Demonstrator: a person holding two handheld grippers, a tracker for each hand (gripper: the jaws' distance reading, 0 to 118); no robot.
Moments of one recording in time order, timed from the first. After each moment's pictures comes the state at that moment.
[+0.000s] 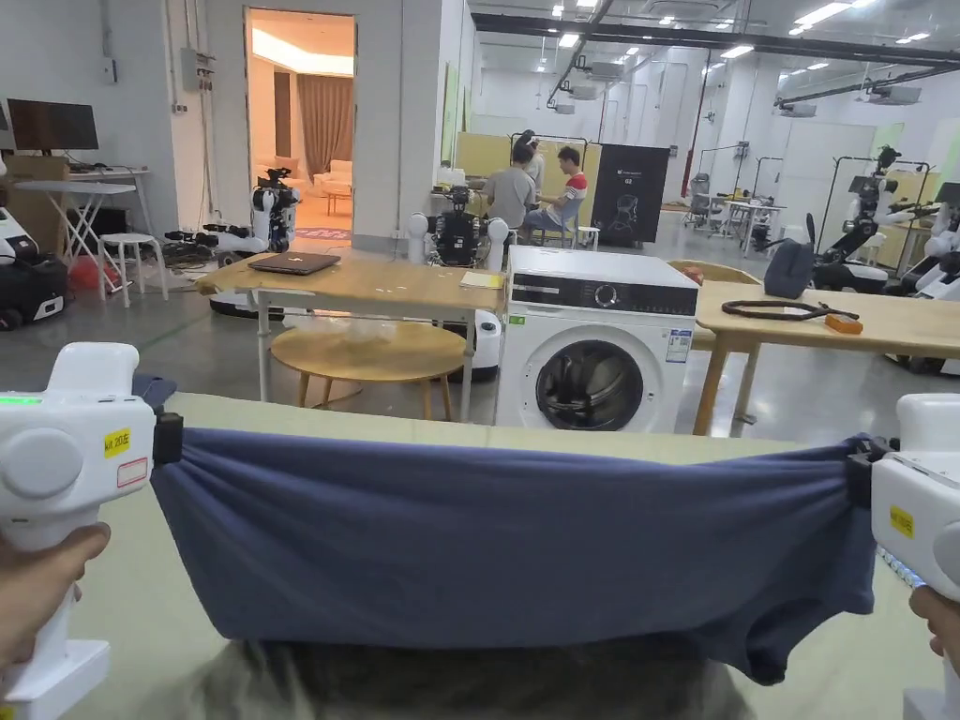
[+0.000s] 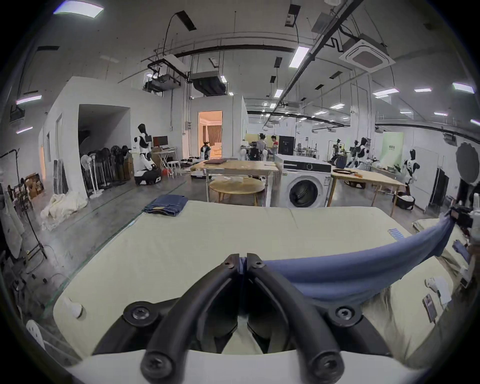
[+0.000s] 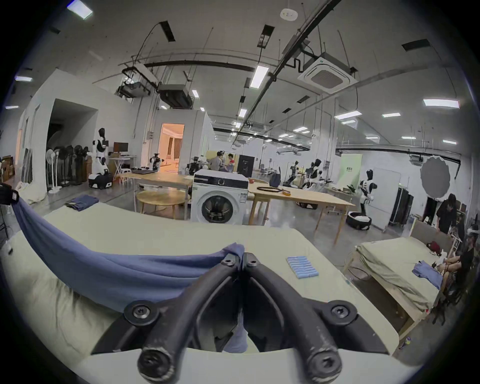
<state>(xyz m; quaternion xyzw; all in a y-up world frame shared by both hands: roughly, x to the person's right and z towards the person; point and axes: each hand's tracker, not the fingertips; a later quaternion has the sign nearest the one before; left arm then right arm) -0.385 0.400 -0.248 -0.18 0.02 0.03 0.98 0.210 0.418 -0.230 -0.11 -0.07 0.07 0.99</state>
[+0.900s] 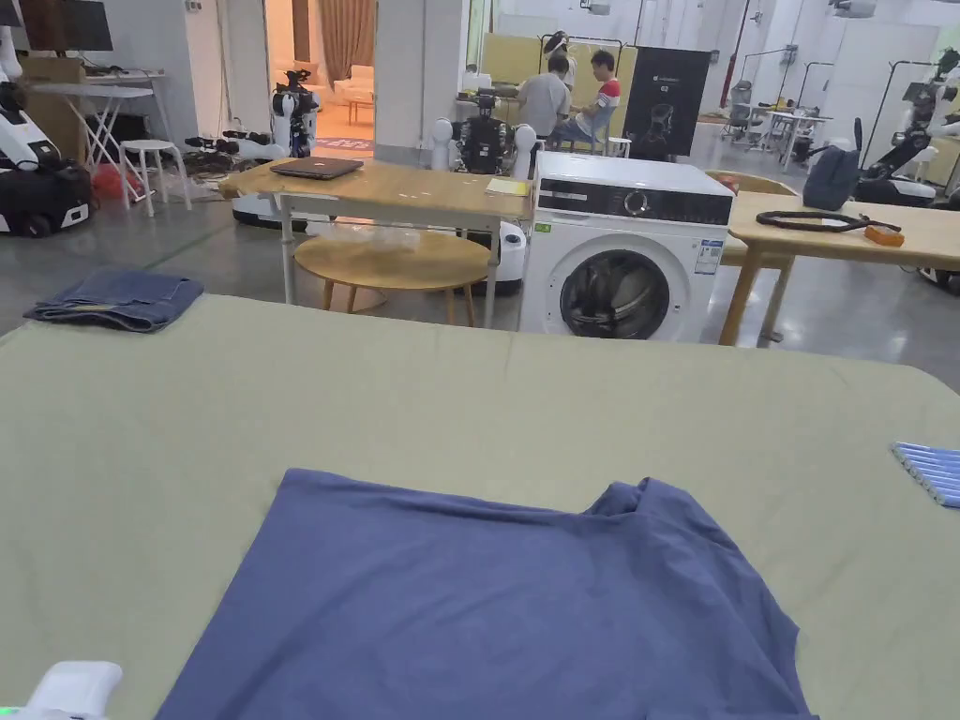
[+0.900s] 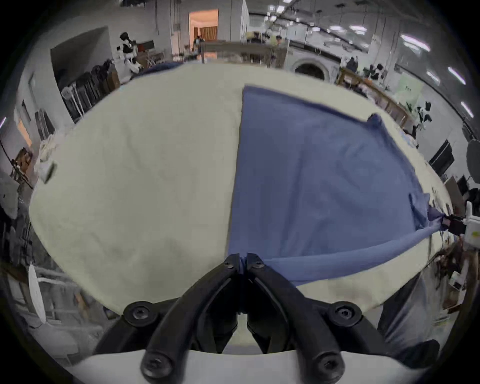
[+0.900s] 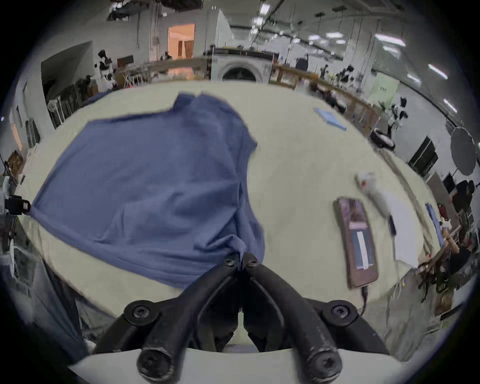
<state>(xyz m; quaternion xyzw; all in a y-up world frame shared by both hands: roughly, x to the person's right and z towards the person) -0.396 0.148 -0.116 -0.51 0.01 0.05 0.86 0.219 0.178 -0.096 -0.46 -0.02 0.06 0.88</state>
